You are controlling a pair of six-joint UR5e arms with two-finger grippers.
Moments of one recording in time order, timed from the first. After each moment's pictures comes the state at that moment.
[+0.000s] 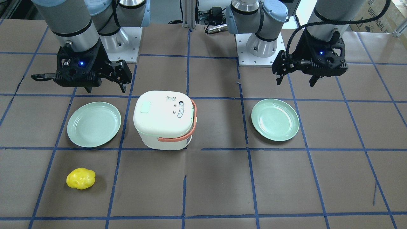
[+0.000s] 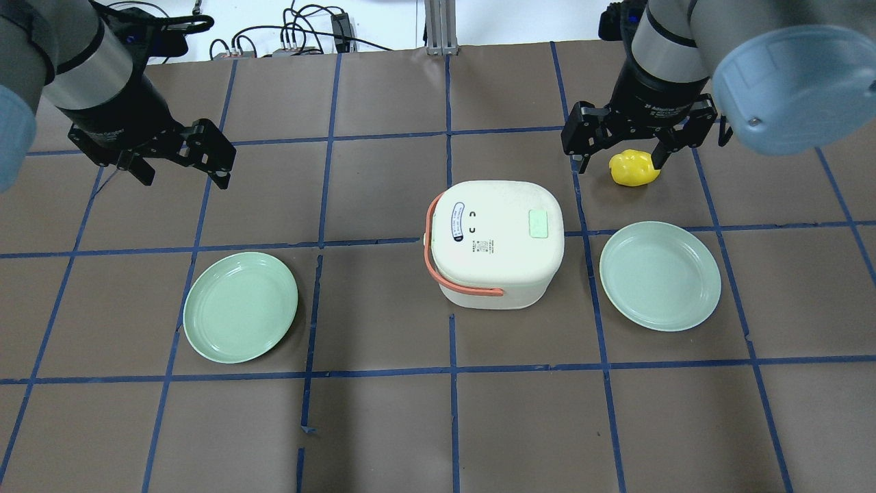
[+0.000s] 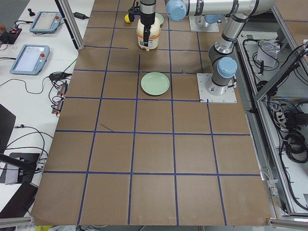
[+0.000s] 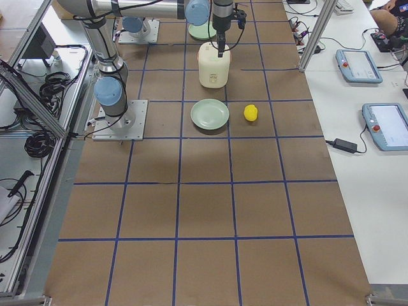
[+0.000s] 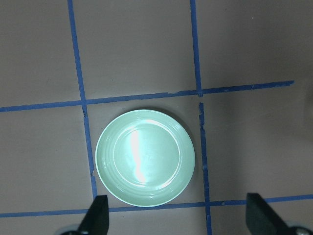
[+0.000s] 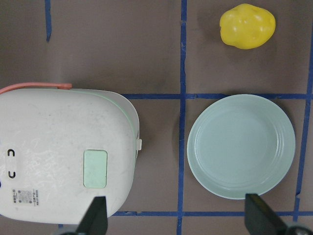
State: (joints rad) left arm -1.47 -1.51 -1.65 -1.52 1.62 0.18; right arm 1.62 -1.54 1.61 -1.65 -1.56 0.04
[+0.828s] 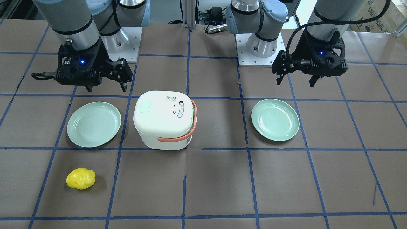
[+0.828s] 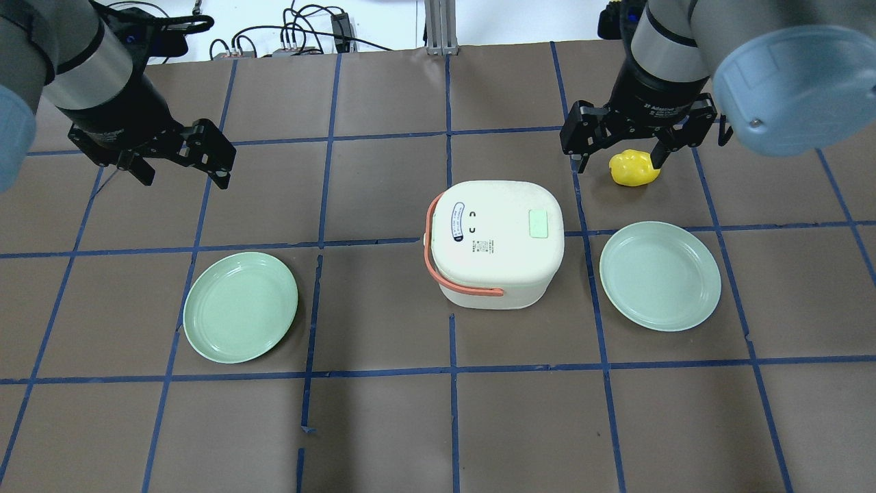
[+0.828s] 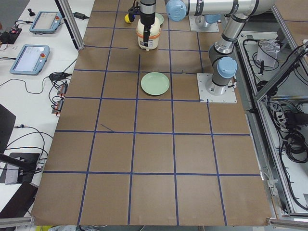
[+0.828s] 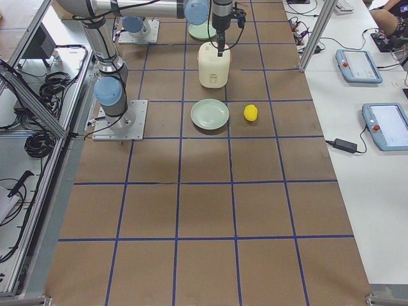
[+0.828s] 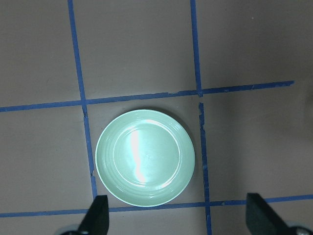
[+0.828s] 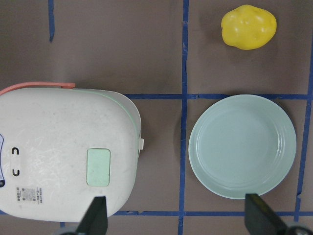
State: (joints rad) left arm -1.47 -1.51 -1.65 -1.52 1.62 0.18; right arm 1.63 -1.54 1.61 -1.65 -1.56 0.04
